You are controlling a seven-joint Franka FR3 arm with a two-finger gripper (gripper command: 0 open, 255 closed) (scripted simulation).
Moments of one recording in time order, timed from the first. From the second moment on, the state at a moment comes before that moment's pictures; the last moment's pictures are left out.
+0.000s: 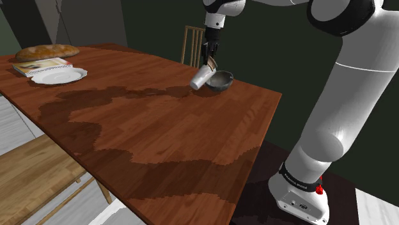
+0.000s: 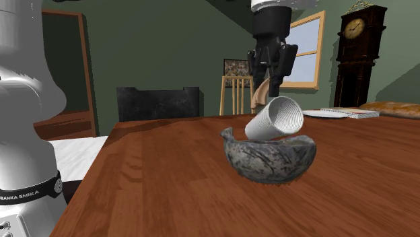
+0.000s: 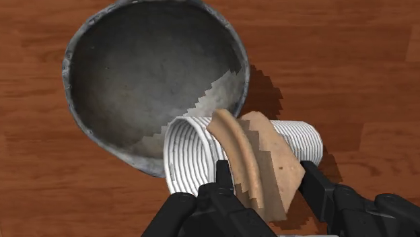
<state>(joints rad) -0.18 0.10 -0.15 -1.70 0.08 1.79 -0.42</state>
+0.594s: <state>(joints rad) -0.25 0.07 -0.21 -1.78 0.08 1.83 -0.56</state>
